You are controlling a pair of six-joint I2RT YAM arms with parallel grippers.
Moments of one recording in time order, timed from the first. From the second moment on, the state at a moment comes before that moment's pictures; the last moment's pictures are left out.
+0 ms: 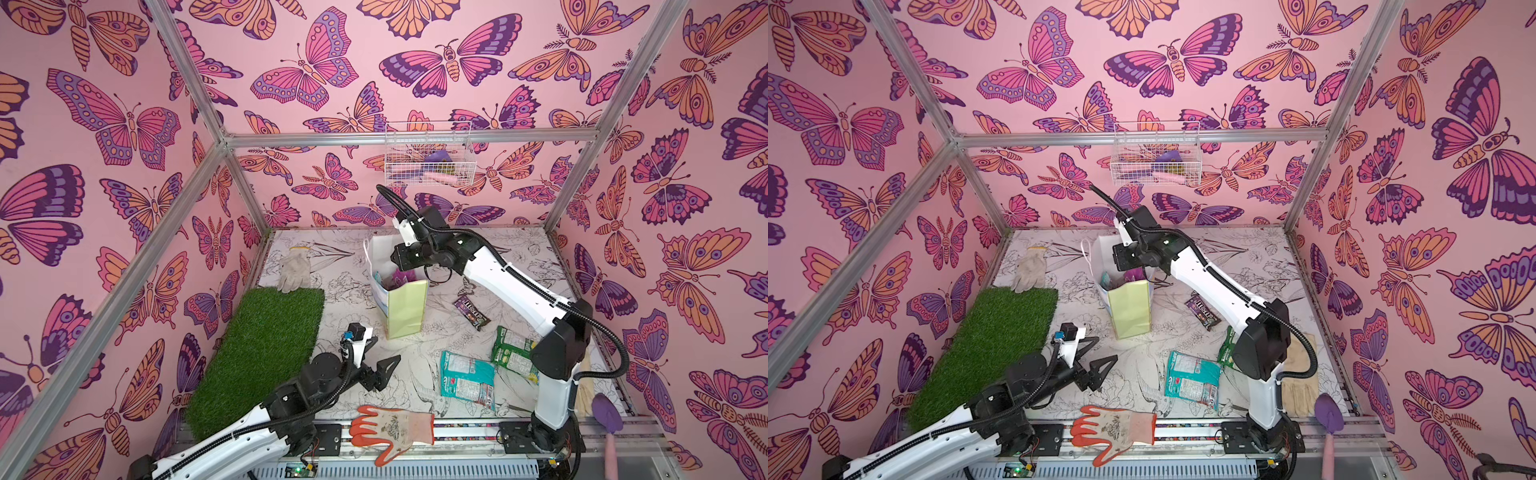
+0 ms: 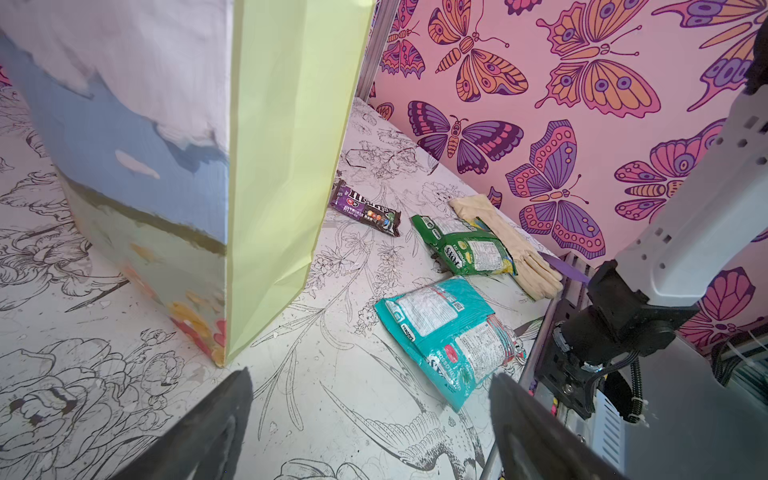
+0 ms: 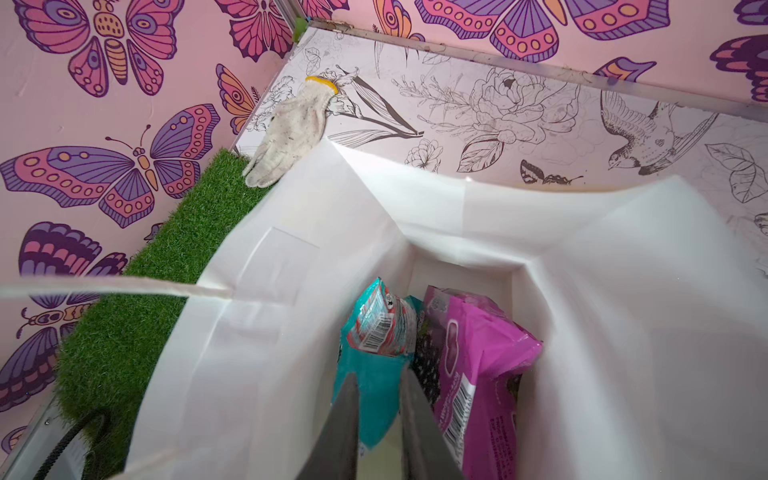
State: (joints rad) left arm -0.94 0.47 0.28 -0.06 -0.04 -0.37; right arm 0.74 1.92 1.98 -0.80 -0.10 0.34
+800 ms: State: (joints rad) left arm -1.00 0.70 0.37 -0.05 -0.04 -0.36; right arm 0.75 1.52 1.88 -0.81 0.01 0.33
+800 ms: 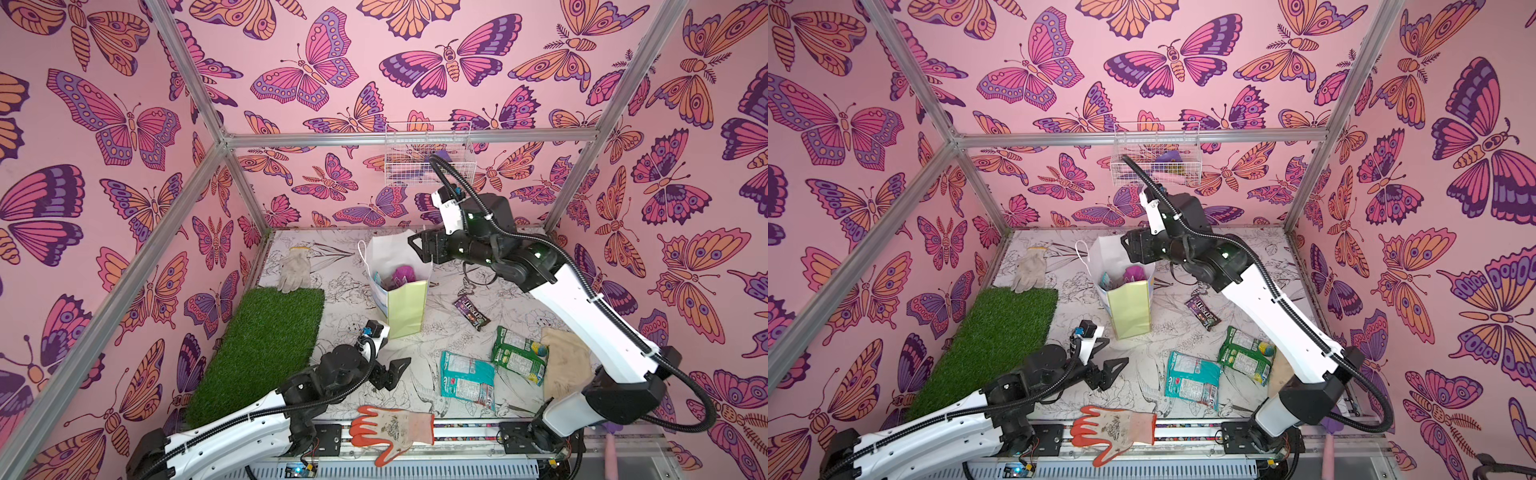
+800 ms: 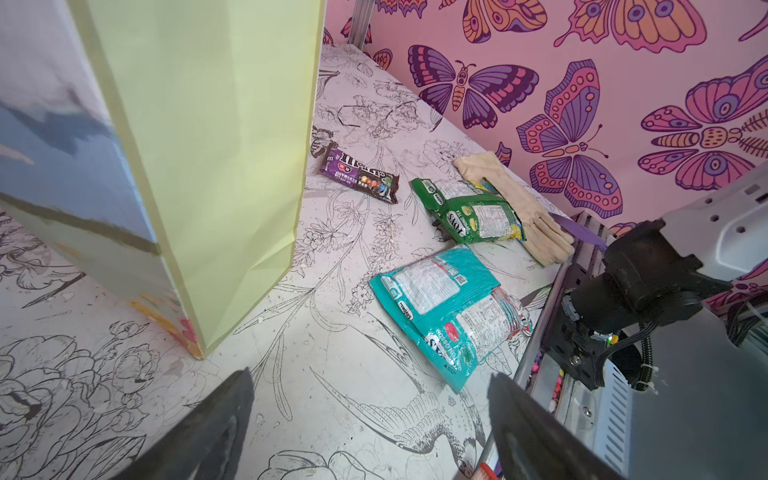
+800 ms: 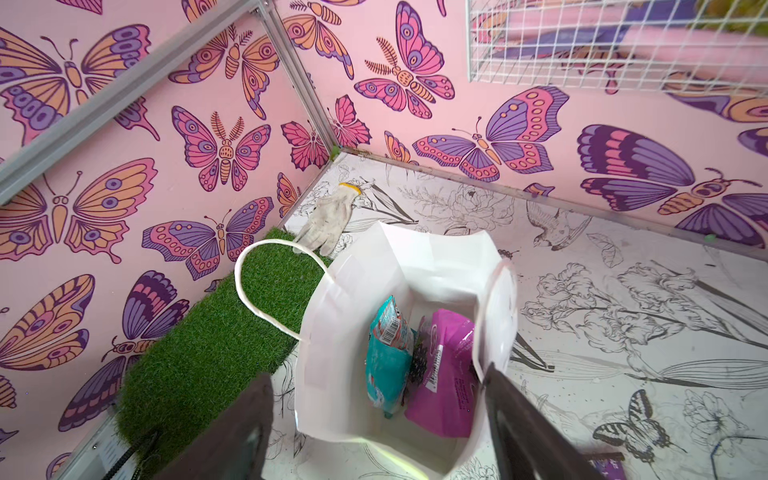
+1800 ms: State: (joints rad) left arm -1.02 1.35 0.48 0.23 0.16 -0.53; right arm 0.66 1.17 1.38 -0.75 0.23 0.32
